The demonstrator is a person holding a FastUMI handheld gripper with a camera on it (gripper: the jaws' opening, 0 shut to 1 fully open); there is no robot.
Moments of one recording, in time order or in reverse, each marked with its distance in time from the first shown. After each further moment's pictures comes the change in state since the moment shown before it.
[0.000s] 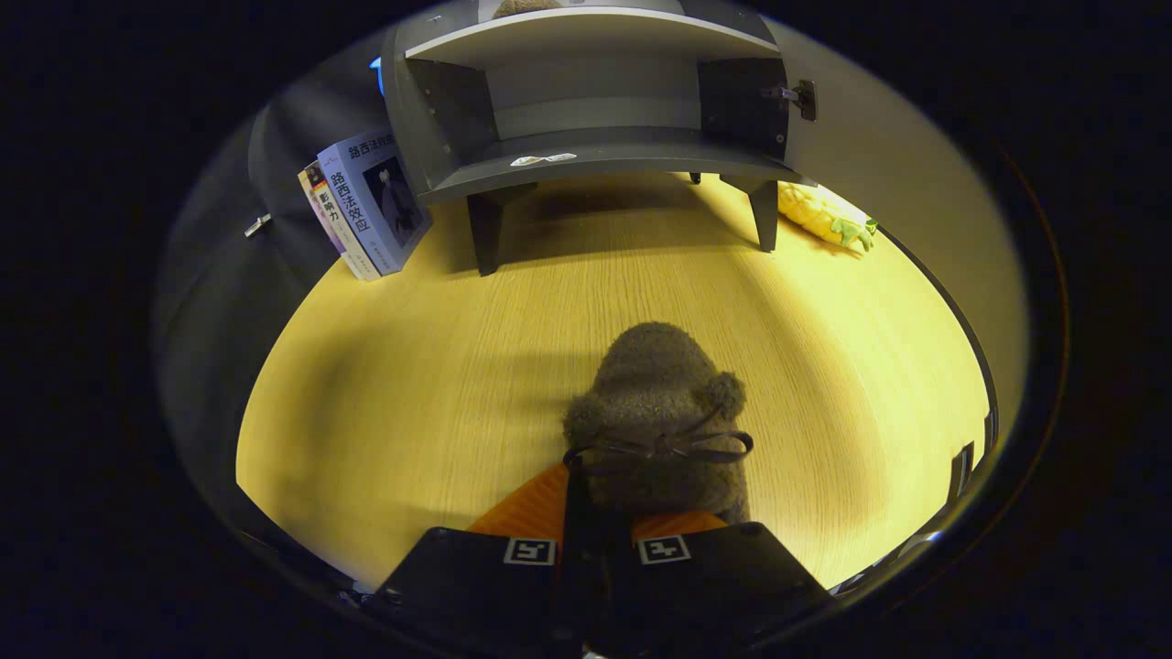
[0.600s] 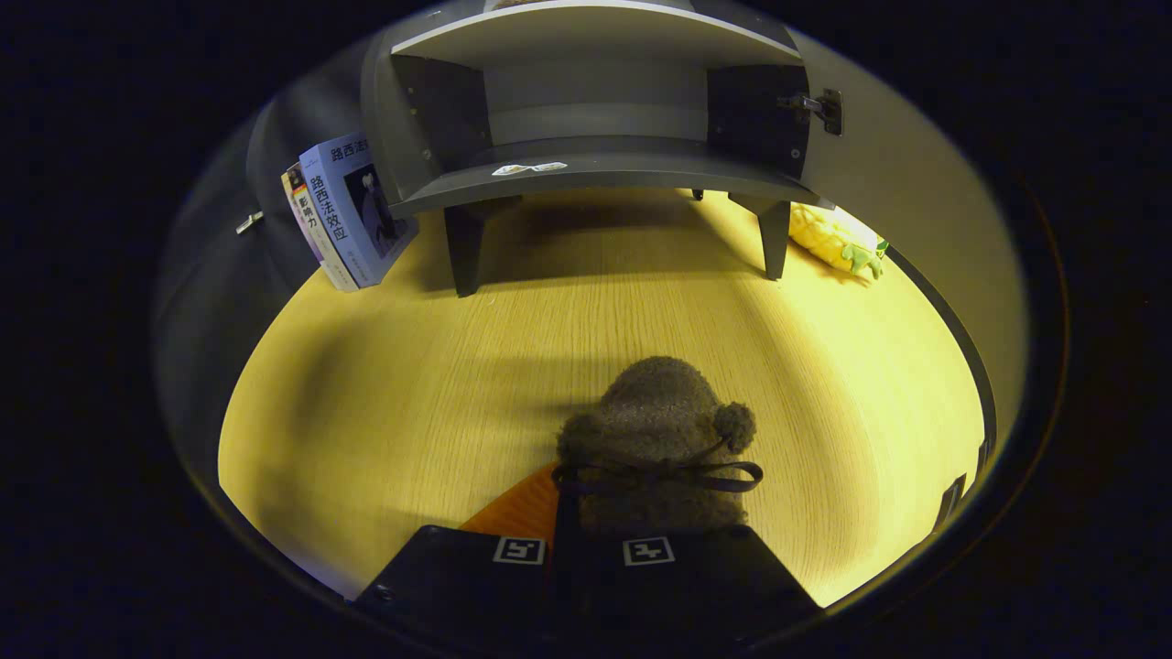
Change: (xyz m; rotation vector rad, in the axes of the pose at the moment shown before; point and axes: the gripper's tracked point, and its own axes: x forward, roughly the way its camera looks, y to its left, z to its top) arm 0.028 -0.013 0.028 -0.017 -0.041 -0.023
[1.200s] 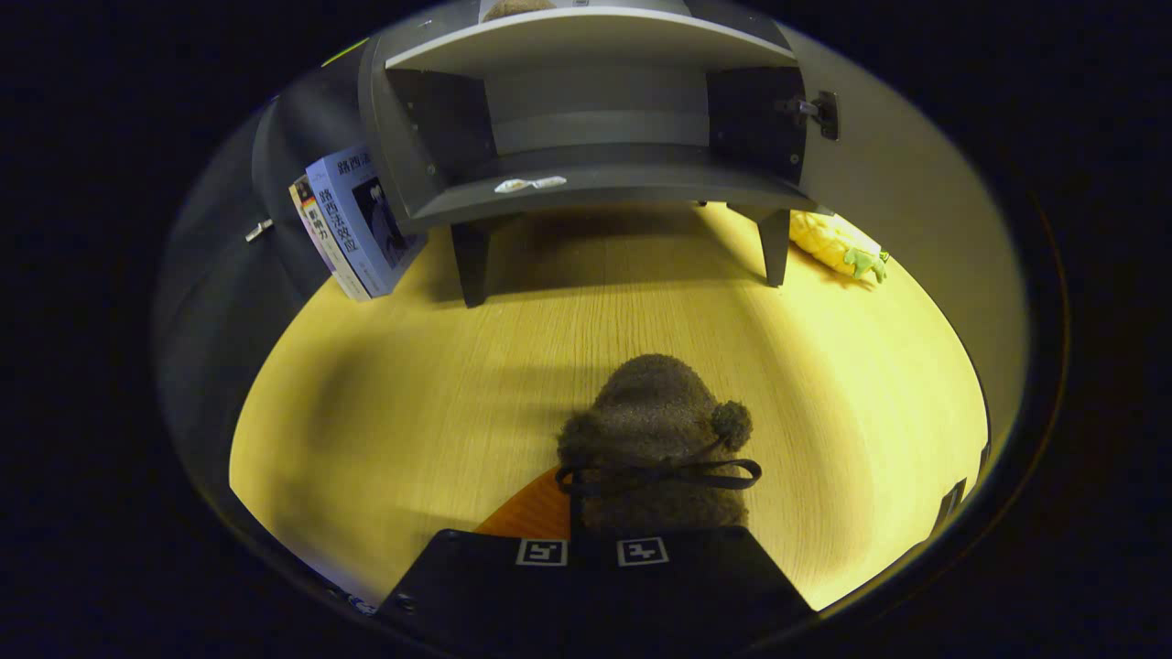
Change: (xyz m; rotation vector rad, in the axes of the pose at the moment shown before) arm -0.023 0.000 0.016 0.002 -0.026 0.050
